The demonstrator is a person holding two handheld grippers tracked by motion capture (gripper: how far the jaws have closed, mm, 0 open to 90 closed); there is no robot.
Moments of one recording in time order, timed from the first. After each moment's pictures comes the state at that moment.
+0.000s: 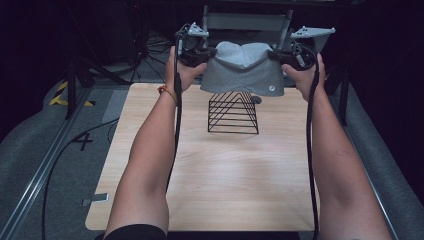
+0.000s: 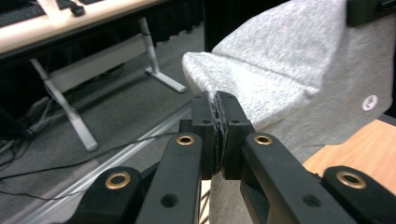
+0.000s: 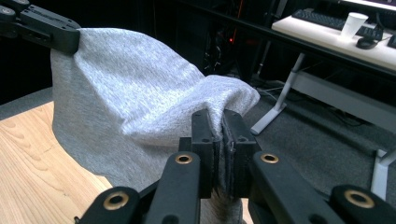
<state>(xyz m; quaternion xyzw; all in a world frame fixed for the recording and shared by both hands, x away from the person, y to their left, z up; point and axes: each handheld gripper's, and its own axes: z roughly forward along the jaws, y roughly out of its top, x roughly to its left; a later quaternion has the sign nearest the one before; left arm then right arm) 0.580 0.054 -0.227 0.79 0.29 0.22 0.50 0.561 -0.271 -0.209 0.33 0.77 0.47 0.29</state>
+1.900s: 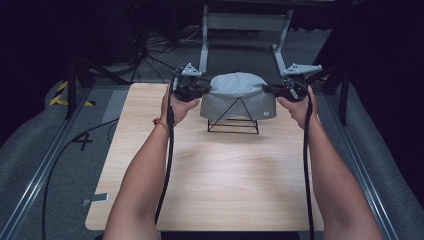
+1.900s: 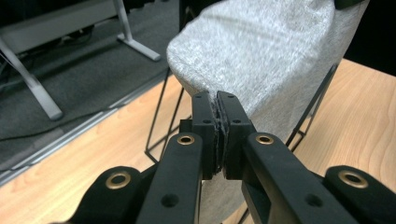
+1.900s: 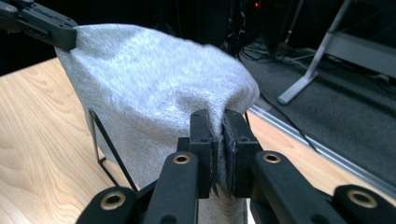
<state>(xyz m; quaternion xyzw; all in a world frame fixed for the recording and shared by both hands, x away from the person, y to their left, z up) 0.554 0.071 -0.325 0.81 0.29 0.17 0.48 0.541 -0.281 -0.300 0.33 0.80 0.45 0.23</state>
